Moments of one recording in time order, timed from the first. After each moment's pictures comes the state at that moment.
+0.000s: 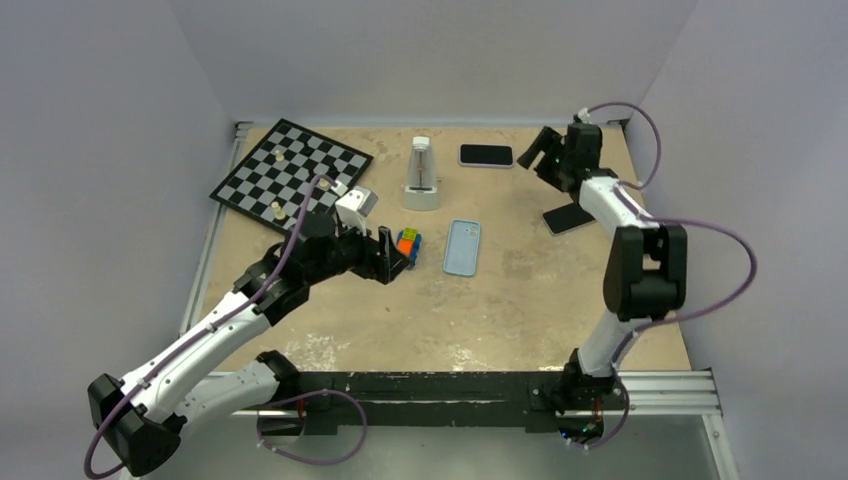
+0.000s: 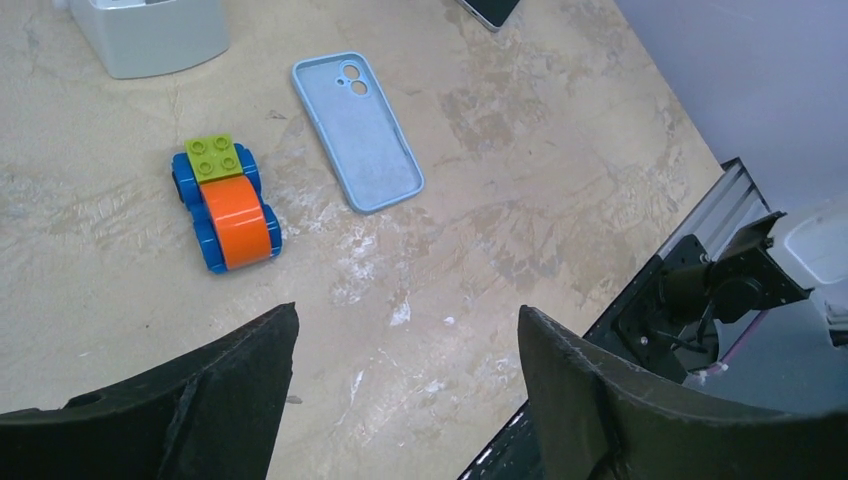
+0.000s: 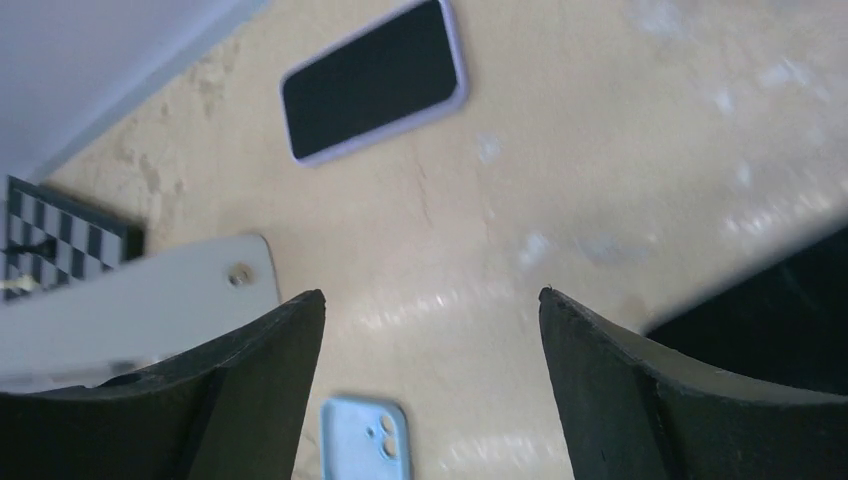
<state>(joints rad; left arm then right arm) -0.69 0.91 0.84 -0.32 0.14 -0.41 0.02 1.69 1.19 -0.11 -0.09 0.58</state>
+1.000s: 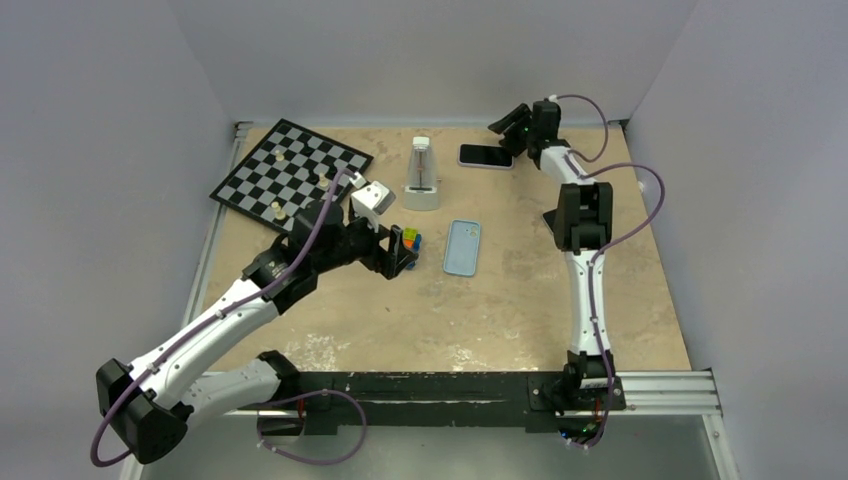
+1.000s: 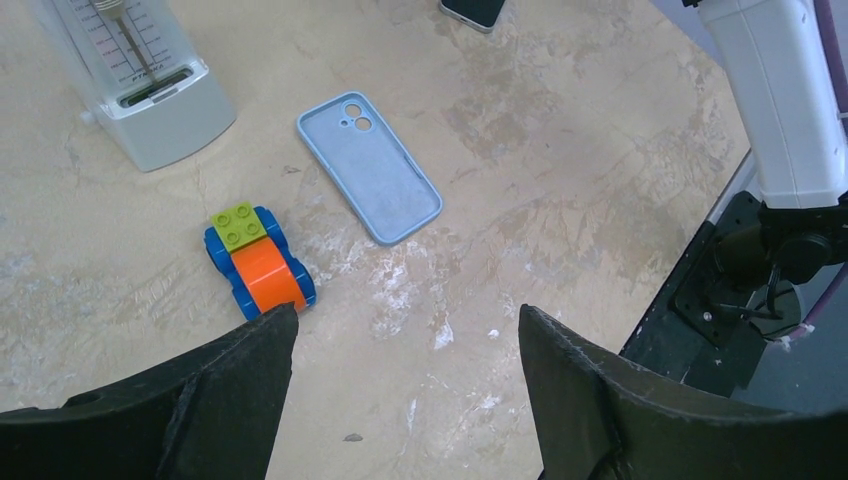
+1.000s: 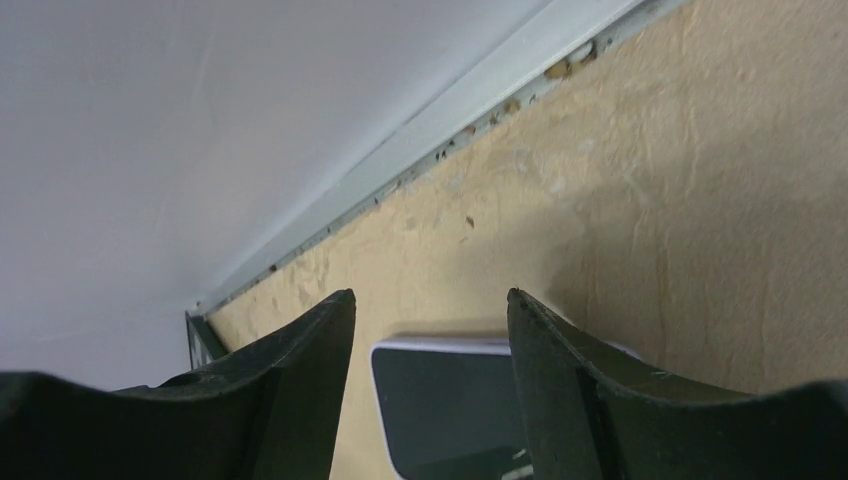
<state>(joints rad) -0.69 1.00 0.90 -0.29 0.20 -0.18 0.06 2.67 2.25 -0.06 -0.22 0.94</state>
